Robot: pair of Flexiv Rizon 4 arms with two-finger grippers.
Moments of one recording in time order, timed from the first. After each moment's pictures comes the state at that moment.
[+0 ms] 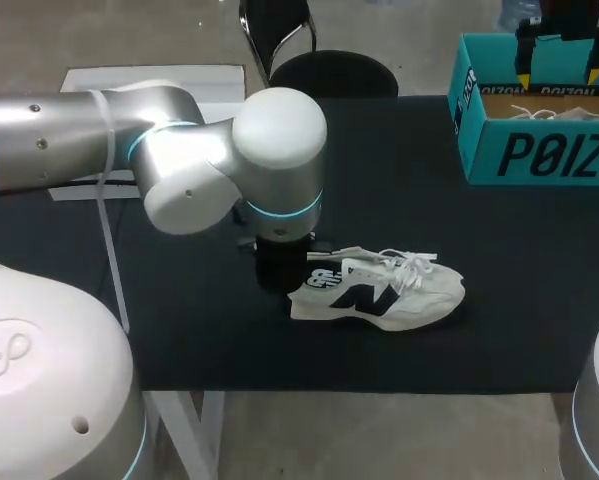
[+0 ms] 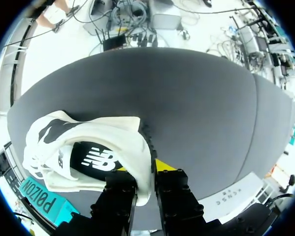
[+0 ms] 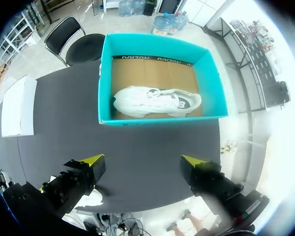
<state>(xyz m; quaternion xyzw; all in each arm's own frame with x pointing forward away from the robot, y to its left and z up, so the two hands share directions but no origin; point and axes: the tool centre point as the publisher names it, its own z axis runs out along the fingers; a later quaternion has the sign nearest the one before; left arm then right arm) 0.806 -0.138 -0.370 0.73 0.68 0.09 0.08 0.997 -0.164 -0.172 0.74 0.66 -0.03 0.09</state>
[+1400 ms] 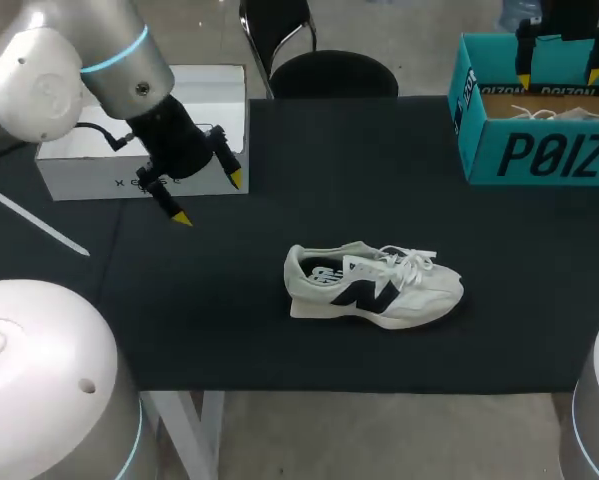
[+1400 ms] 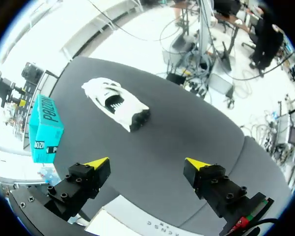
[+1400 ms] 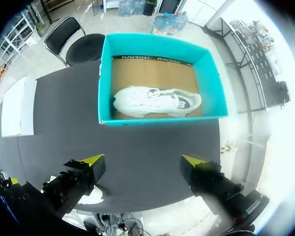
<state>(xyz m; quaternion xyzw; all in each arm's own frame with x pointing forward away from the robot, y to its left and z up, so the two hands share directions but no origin) 0.848 -0.025 -0.266 0.46 0.87 -0.17 0.06 0.997 -0.164 -0.172 0.74 0.66 -0.03 0.09</state>
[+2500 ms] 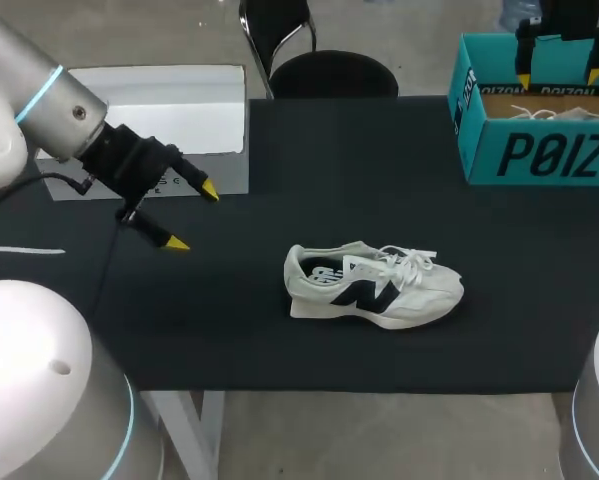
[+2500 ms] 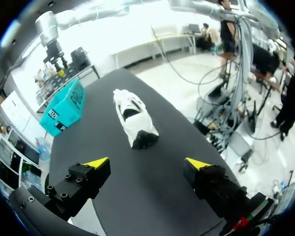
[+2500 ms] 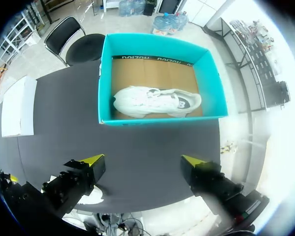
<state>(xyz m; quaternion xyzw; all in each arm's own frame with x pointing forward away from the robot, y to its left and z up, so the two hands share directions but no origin) 0.819 -0.006 -0.287 0.24 0.90 -0.37 0.02 0.997 -0.164 -0.172 0.74 0.66 -0.03 0.09</state>
